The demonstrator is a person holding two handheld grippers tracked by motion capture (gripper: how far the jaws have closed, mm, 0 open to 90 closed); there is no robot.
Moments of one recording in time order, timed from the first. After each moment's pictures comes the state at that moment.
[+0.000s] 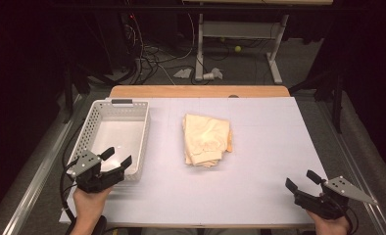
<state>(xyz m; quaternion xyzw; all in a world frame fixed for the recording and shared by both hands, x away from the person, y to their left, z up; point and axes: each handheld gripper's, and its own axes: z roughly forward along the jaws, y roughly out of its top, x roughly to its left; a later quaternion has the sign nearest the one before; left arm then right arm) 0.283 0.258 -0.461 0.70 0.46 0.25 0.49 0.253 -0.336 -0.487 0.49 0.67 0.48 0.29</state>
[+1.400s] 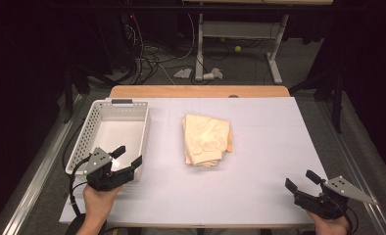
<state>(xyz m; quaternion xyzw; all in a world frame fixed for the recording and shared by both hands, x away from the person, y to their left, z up) 0.289 0.235 -0.459 0.71 0.43 0.23 0.50 0.253 -0.335 -0.487 0.48 0.68 0.48 0.28</state>
